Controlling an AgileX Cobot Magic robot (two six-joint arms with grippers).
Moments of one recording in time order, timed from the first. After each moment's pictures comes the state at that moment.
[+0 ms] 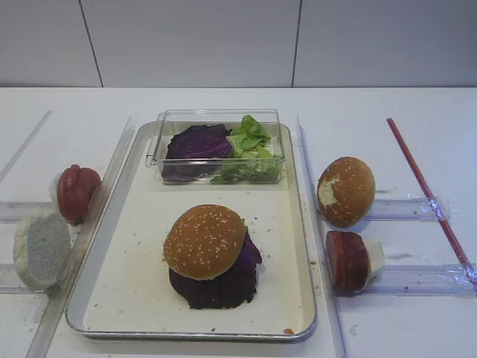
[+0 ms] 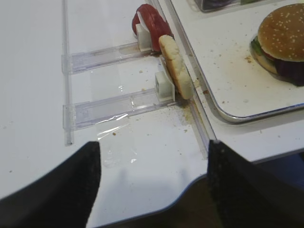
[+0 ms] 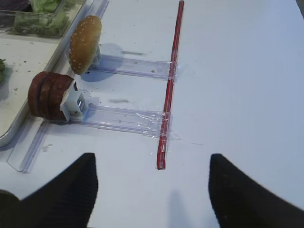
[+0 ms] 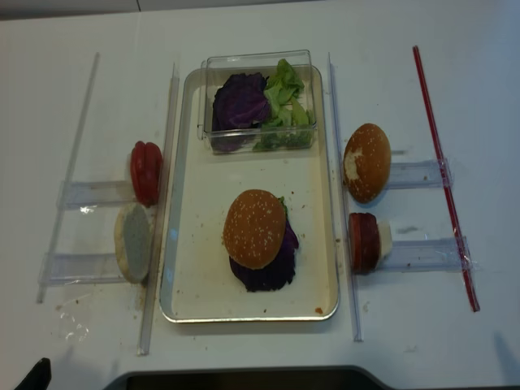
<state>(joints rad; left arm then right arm) -0.11 -0.02 -0.49 0.00 1.18 0.04 0.00 -0.02 -0.47 0.16 1.14 -0.13</state>
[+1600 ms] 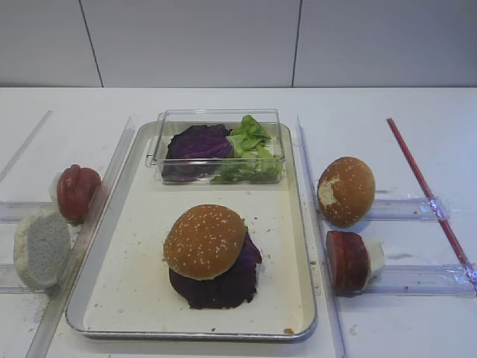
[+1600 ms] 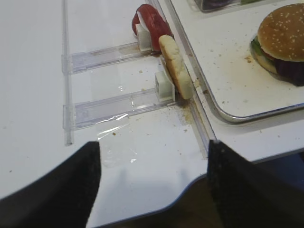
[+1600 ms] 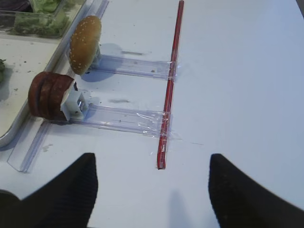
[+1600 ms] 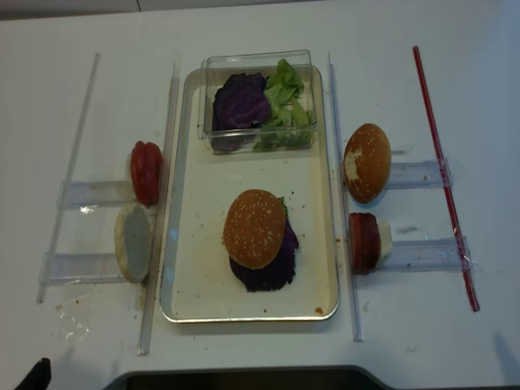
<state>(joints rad) -0.11 -0.02 -0.49 0.00 1.18 0.04 0.00 -0.02 -0.47 0.16 1.14 -0.13</state>
